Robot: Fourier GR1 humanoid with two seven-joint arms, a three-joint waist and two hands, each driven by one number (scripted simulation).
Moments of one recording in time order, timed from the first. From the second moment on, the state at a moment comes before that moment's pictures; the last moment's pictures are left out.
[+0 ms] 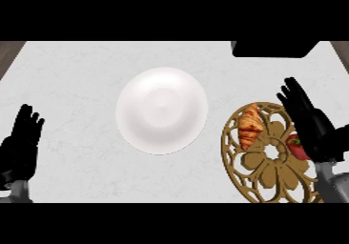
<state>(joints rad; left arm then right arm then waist) 0.01 0.37 0.04 -1.47 0.33 0.33 0.05 -0.17 -0.53 0.27 -1.54 -0.46 -0.23 -0.01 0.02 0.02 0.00</state>
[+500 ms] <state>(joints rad) 0.08 0.50 -0.06 -1.48 0.15 0.26 -0.07 -0.15 -0.45 0.02 -1.67 -0.77 0.11 -0.35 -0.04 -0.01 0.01</state>
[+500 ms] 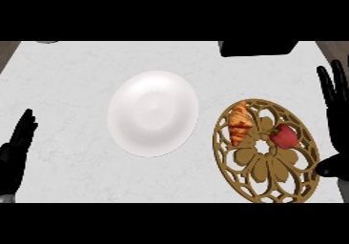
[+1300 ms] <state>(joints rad) 0.11 0.51 -0.10 -1.46 0.05 0.22 -0.17 0.19 -0.53 -0.36 -1.45 -0.77 0.64 -0.60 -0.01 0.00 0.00</state>
